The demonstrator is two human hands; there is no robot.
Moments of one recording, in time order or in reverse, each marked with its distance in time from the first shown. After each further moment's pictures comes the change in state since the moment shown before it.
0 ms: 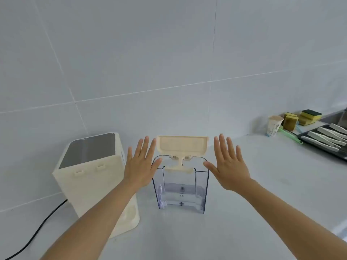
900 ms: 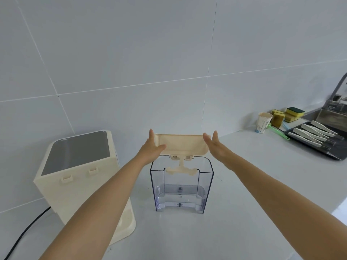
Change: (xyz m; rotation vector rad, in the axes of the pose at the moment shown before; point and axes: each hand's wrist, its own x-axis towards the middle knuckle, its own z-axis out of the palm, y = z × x) left_hand 0.070 0.003 -0.009 -0.803 -0.322 -0.241; right_hand 0.072 -0.026 -0.012 1.021 -0.205 0.372
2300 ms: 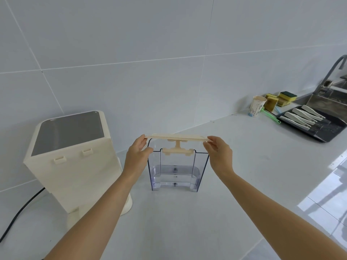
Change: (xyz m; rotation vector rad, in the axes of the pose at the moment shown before) left_hand -0.064 -0.037 0.026 -0.582 0.212 0.024; right_hand -0.040 0.047 0.039 0.125 0.508 -0.133
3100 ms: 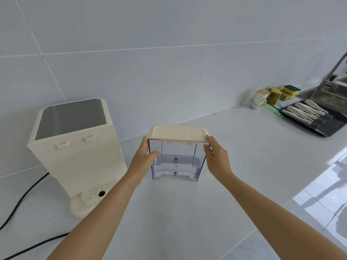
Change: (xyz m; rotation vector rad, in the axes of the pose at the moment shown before) left_hand -0.020 -0.030 0.001 0.049 -0.171 -0.073; right_hand -0.026 0.025 0.003 -0.298 -0.145 -0.166
